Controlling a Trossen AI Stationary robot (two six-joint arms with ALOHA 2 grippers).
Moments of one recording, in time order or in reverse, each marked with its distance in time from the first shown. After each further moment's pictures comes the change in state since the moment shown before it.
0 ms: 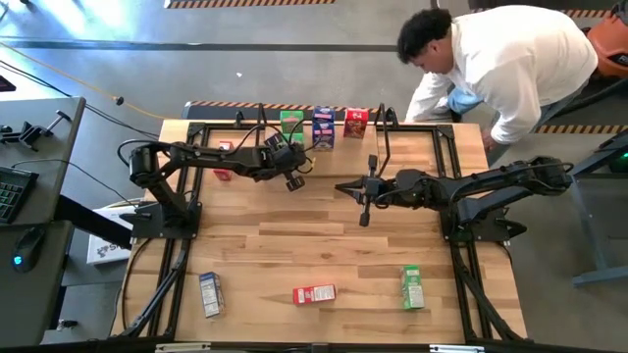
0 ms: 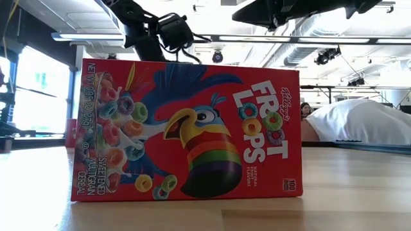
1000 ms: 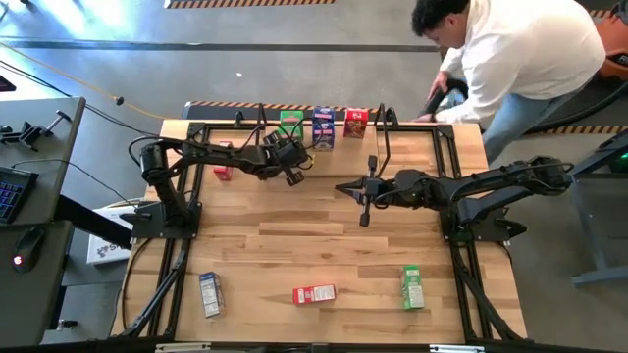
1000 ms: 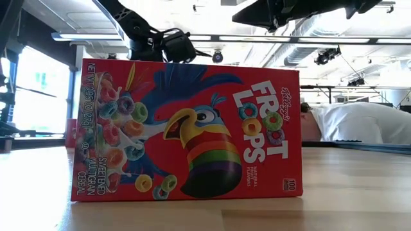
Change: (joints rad) left arm 0.052 0.085 0.000 0.041 -0.080 0.025; right arm 0.000 0.000 0.000 -0.013 0.000 0.005
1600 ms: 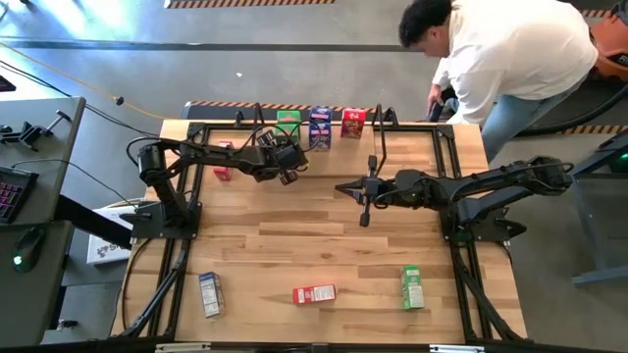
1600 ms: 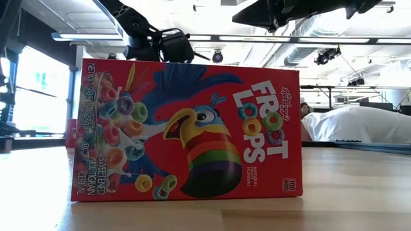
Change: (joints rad) left arm -0.008 -0.017 0.000 -0.112 -0.131 -0.025; right arm 0.000 0.000 0.000 -0.003 0.000 0.003
